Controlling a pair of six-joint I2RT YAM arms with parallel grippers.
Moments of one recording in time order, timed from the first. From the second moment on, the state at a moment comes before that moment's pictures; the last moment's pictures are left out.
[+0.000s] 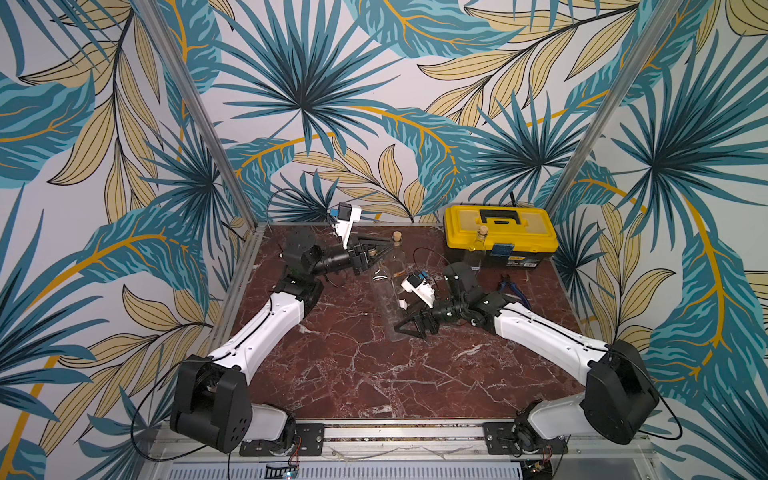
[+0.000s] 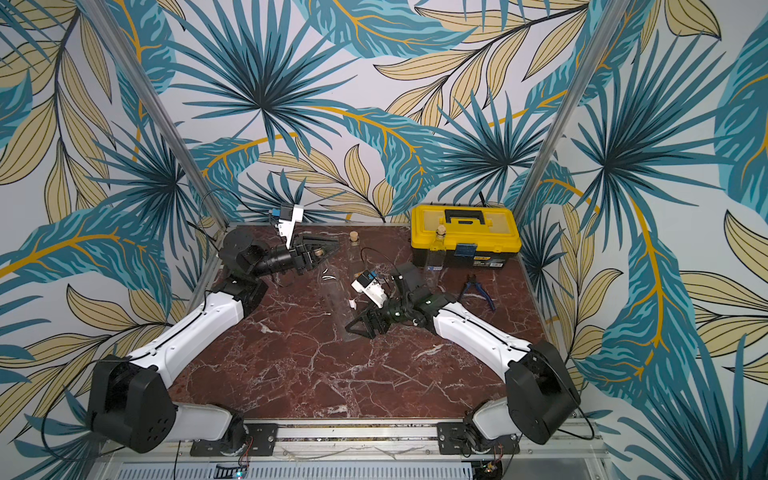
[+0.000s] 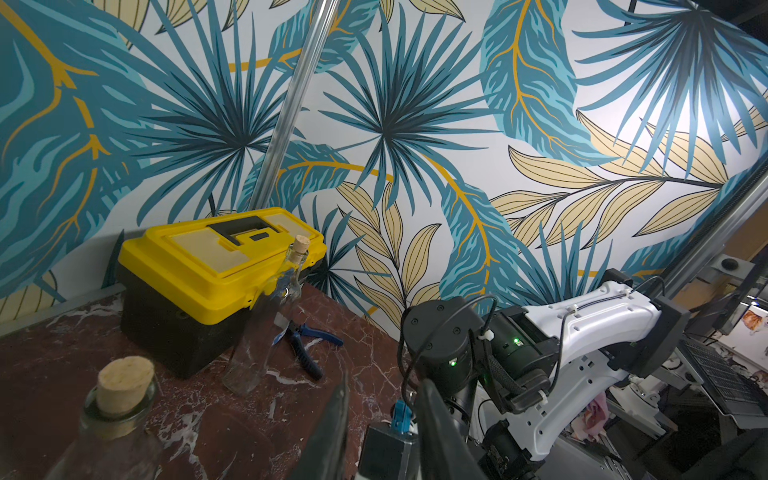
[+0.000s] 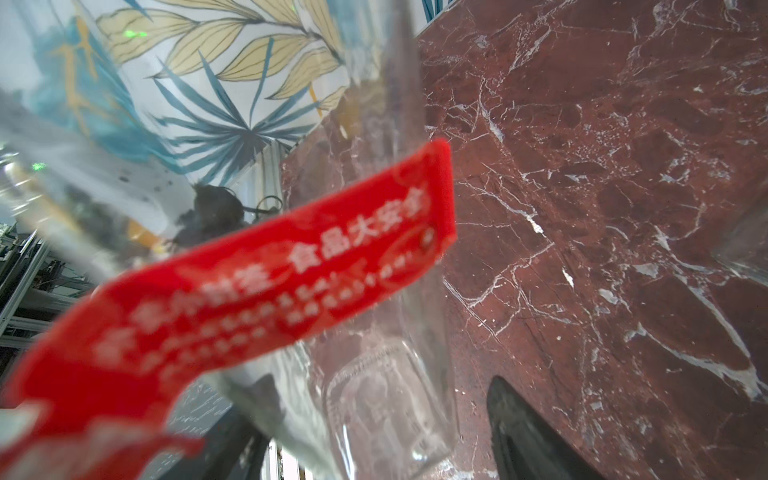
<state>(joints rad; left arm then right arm) -0.31 1.39 1.05 0.57 0.98 -0.67 0.58 1.44 0.98 -0.28 -0.76 0.01</state>
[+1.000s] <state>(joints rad) -0.32 1.43 1.08 0.73 0.92 -0.88 0.59 1.47 0.97 0.04 -0.93 0.14</state>
